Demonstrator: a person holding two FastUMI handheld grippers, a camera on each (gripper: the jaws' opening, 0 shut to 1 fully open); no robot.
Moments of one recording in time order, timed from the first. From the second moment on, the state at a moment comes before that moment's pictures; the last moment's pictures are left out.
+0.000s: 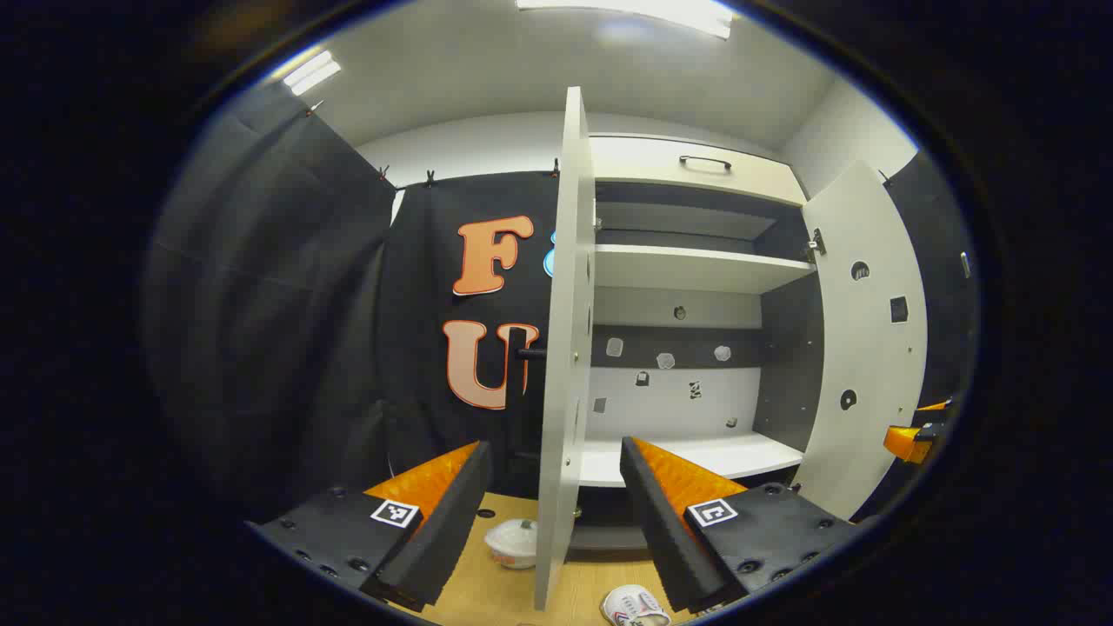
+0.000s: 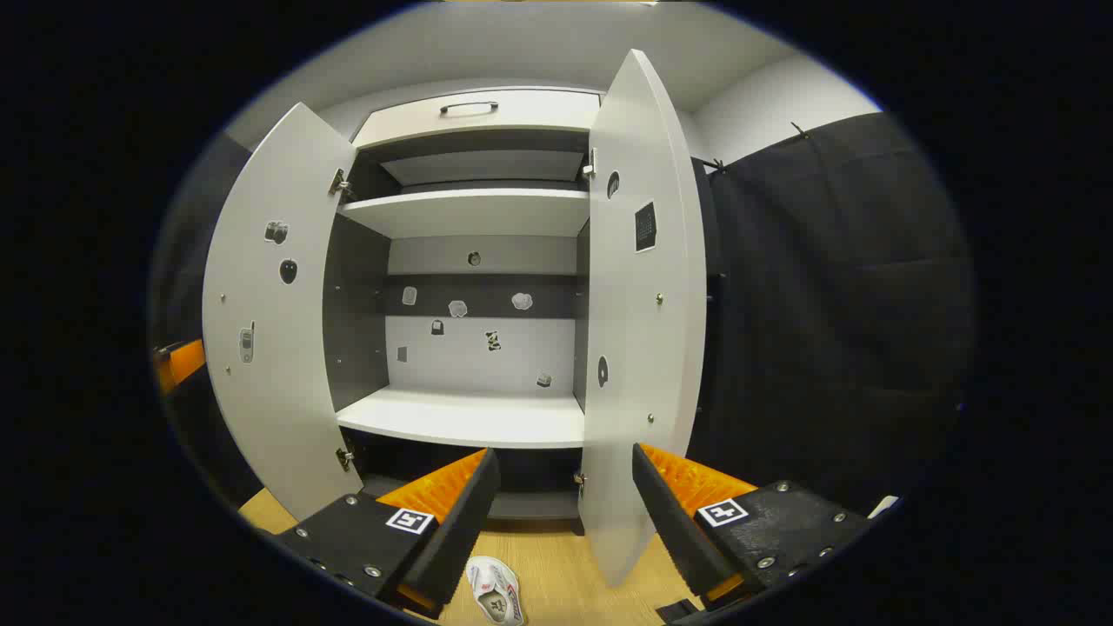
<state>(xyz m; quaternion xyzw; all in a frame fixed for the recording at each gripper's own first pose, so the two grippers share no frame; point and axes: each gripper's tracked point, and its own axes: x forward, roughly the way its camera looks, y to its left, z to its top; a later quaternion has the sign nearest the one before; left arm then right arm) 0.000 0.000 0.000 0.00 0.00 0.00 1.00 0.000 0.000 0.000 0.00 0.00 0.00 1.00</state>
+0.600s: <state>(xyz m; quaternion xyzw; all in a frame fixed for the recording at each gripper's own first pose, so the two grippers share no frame) 0.008 -0.025 0.005 0.00 0.00 -0.03 1.00 -0.003 -0.013 -0.004 0.00 0.00 -0.01 1.00</state>
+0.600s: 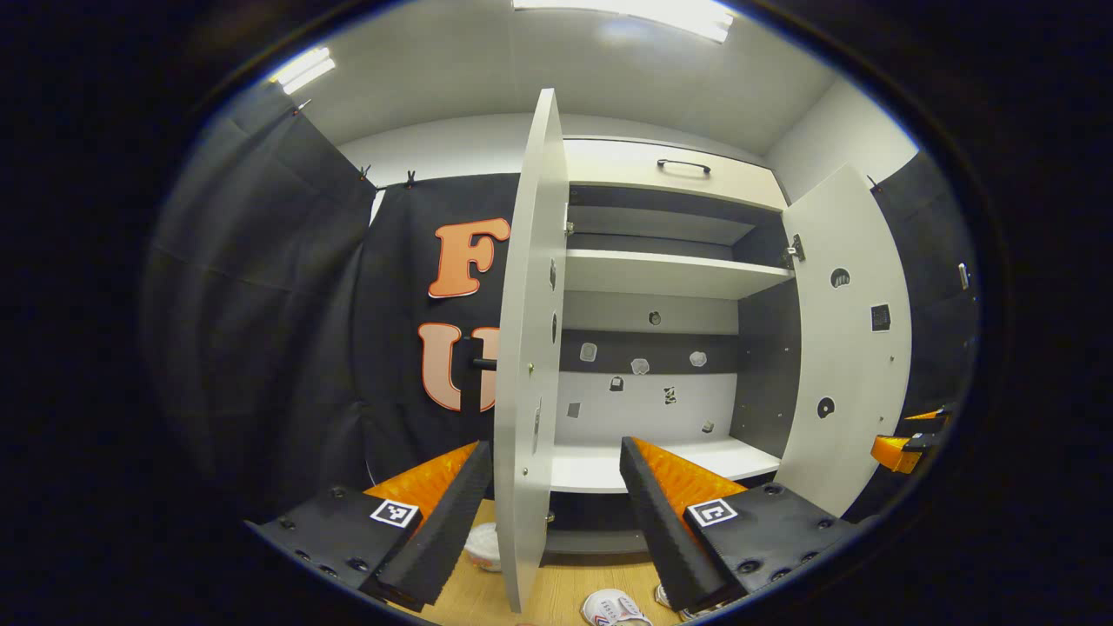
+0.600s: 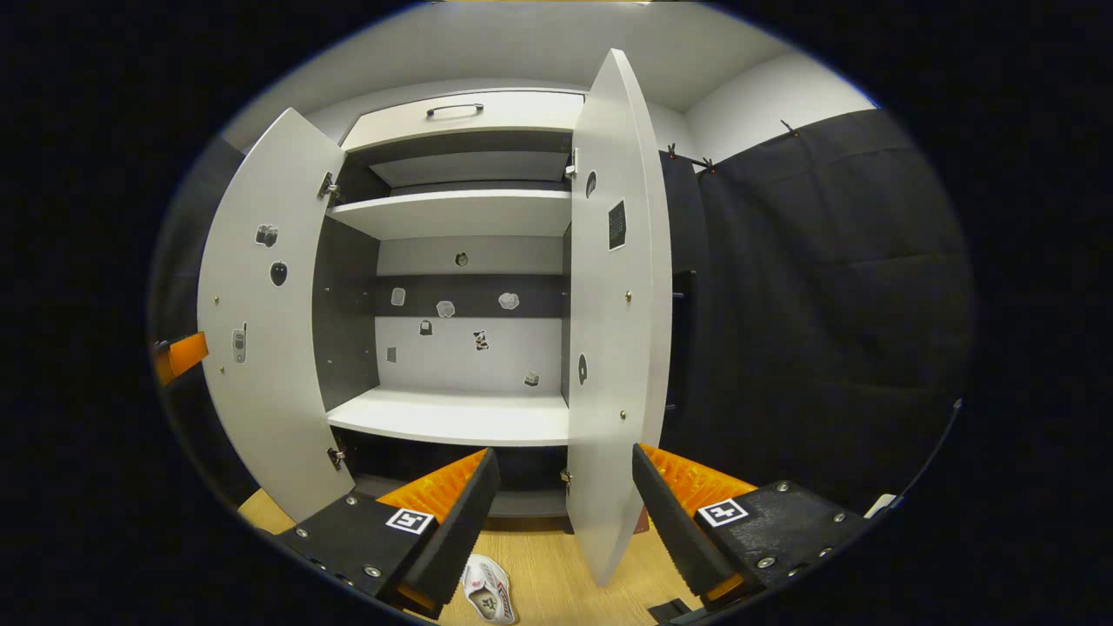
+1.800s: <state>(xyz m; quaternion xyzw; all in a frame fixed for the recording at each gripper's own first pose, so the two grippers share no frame) 0.010 -0.021 0.013 0.03 -0.01 -0.02 1.00 0.023 0.041 -0.186 0.00 0.14 0.05 0.99</state>
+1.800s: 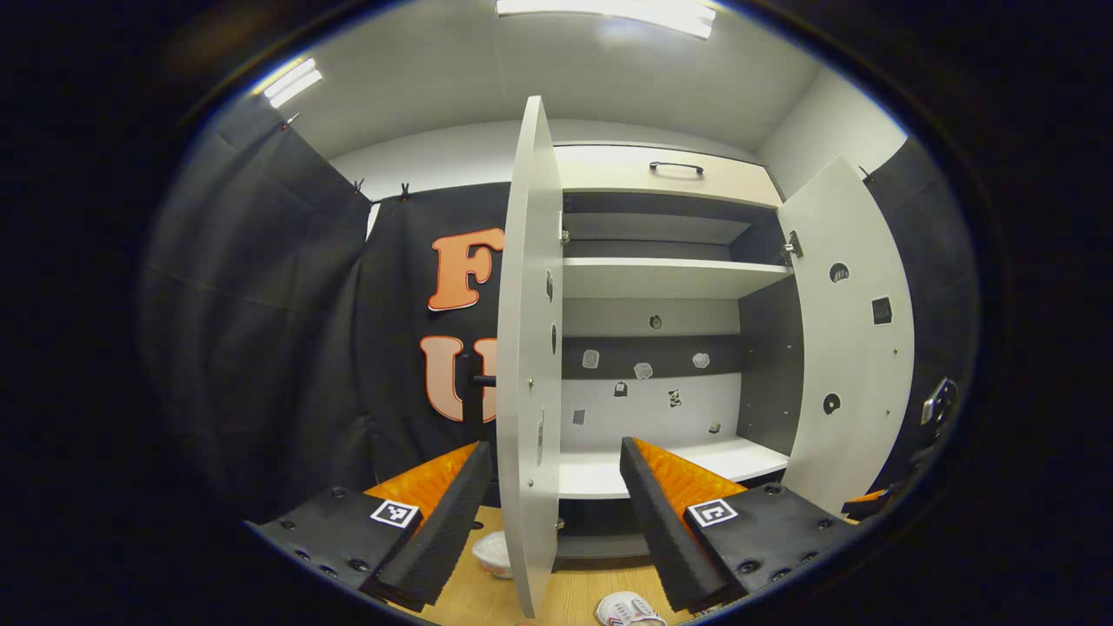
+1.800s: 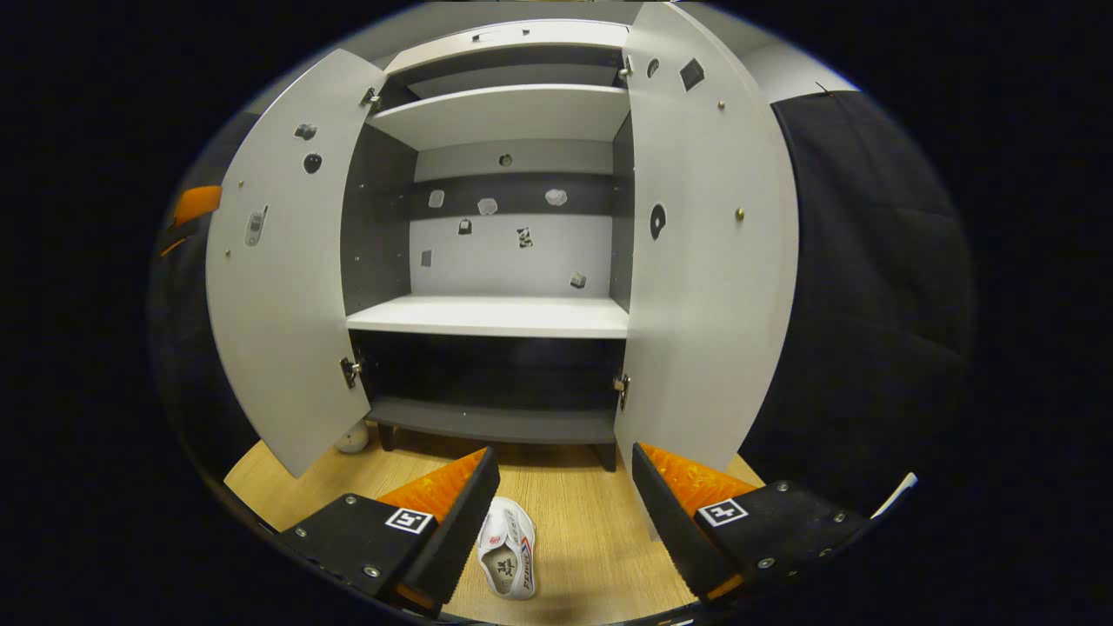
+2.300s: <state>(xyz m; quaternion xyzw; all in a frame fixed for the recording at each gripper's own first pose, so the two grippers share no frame) 0.006 0.005 0.000 0.04 0.00 0.01 1.00 0.034 0.073 -0.341 -0.02 0.28 0.08 0.96</state>
